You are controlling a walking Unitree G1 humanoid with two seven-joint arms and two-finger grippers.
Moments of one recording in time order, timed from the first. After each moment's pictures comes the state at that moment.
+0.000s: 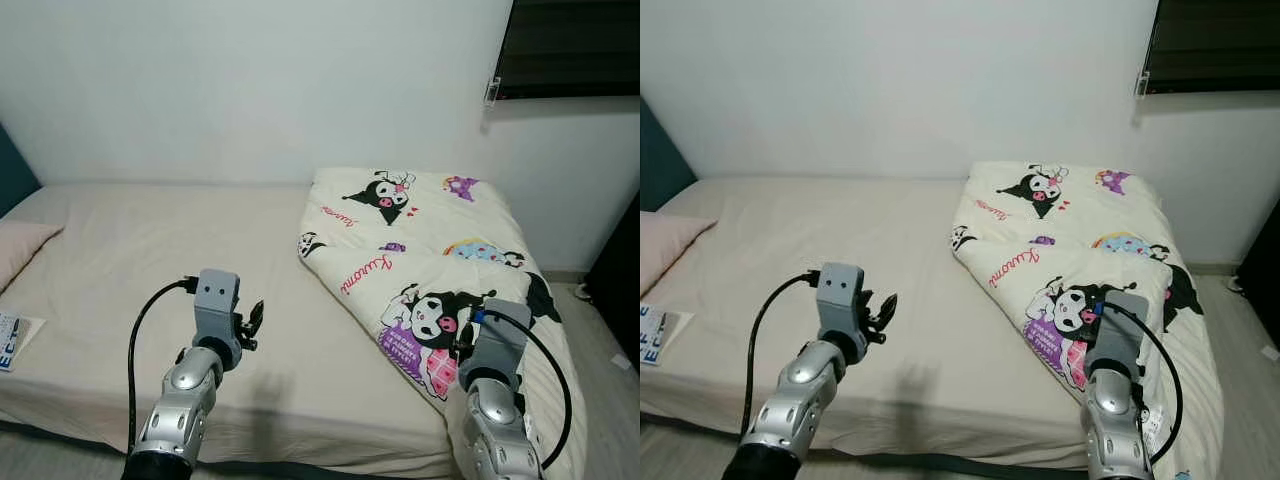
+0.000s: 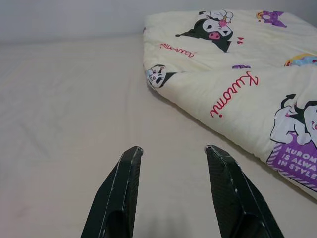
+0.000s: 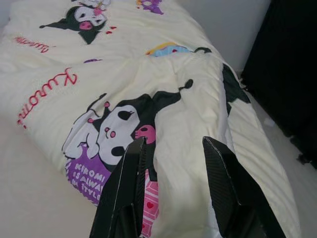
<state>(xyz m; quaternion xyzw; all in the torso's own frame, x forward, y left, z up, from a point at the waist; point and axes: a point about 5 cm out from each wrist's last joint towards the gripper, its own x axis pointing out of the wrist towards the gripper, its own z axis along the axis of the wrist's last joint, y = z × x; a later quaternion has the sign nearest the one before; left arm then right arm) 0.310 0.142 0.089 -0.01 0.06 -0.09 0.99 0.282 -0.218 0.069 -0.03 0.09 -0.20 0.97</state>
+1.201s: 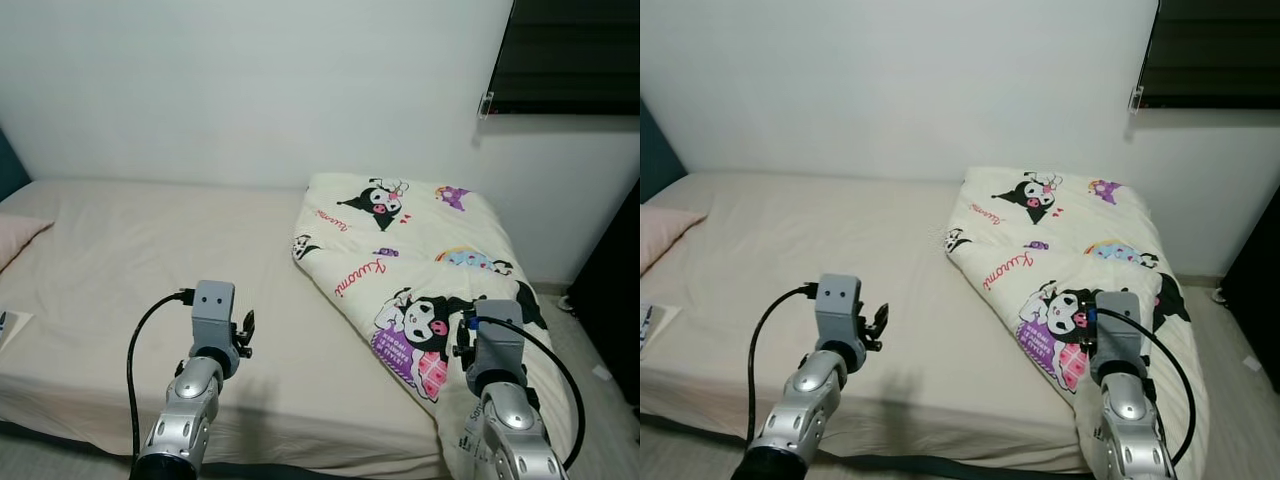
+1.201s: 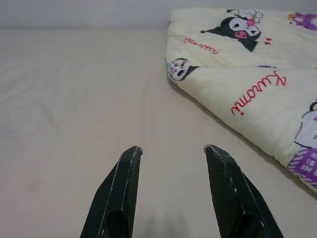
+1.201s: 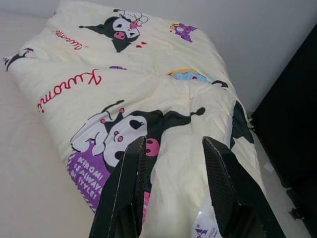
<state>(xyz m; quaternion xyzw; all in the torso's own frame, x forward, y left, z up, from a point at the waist) 0.309 0.148 0.072 -0.01 0.07 -0.02 1.00 0.279 -0.230 0.072 -0.10 0.09 -0.12 0.98</state>
